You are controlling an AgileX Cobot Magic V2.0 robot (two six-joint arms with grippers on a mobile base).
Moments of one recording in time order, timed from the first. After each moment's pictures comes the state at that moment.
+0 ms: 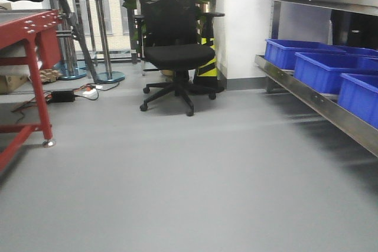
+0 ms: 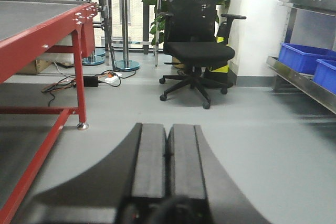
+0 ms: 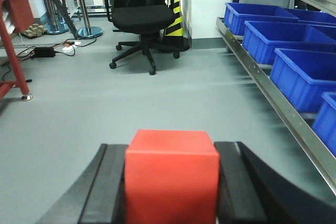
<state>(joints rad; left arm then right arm) -0.03 -0.01 0.03 -0.10 0.03 0.06 0.15 0.14 -0.49 -0.16 0.60 0.23</state>
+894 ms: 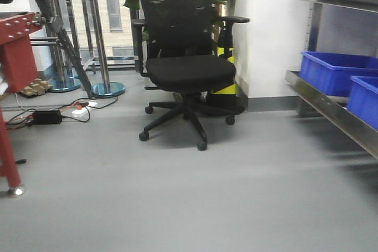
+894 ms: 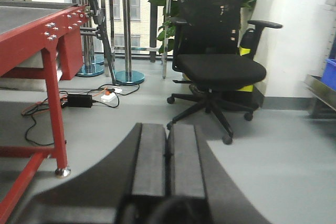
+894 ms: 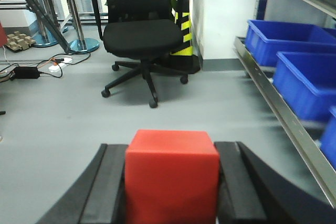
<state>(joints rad) -0.03 -0.01 0.03 -0.10 0.03 0.06 0.15 0.14 -0.49 -0.16 0.60 0.23</state>
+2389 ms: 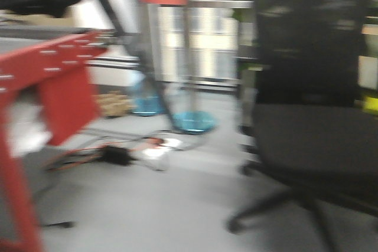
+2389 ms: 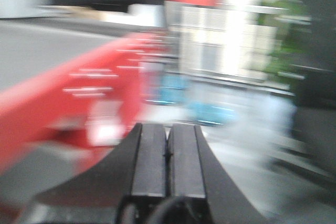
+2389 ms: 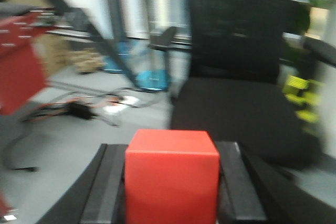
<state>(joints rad) -0.03 -0.01 0.03 -0.10 0.03 0.06 0.15 0.14 -0.49 -0.16 0.60 0.23</state>
